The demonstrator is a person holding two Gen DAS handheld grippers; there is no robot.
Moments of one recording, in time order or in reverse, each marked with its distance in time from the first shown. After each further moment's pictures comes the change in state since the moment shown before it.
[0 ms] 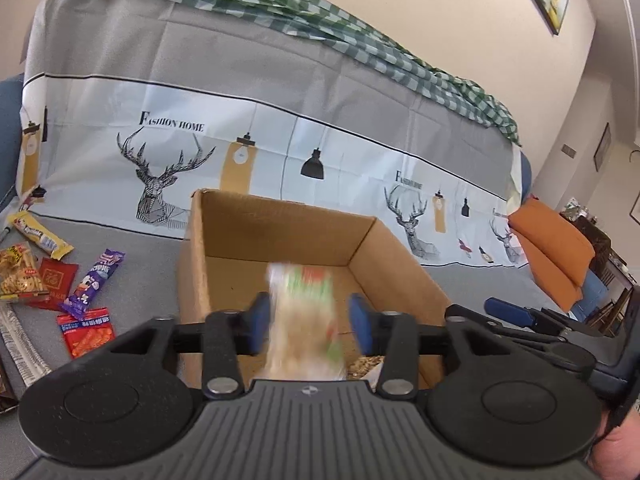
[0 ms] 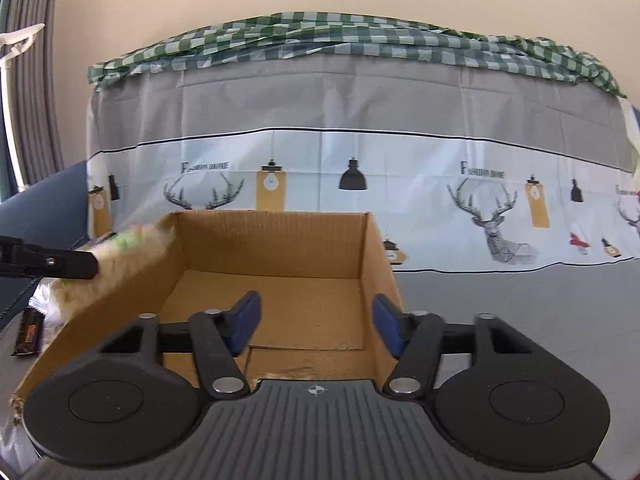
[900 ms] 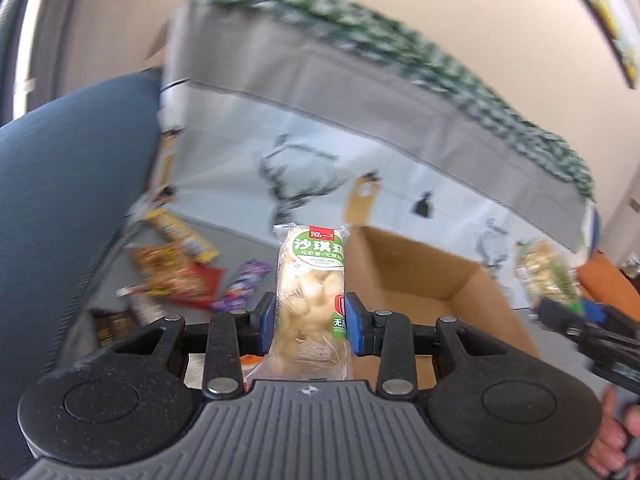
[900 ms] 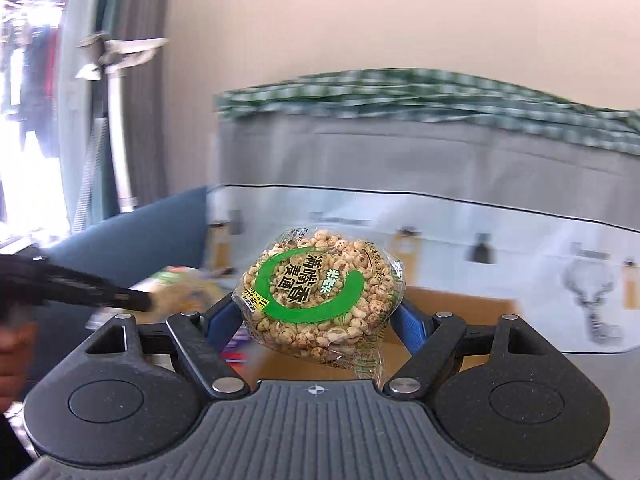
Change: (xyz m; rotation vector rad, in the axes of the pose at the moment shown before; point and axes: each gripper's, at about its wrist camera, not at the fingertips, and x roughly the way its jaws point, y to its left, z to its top) left arm -0.078 0.087 0.015 -0.137 -0.059 0.205; right arm -0.031 0.086 0.045 -0.120 -0.114 0.260
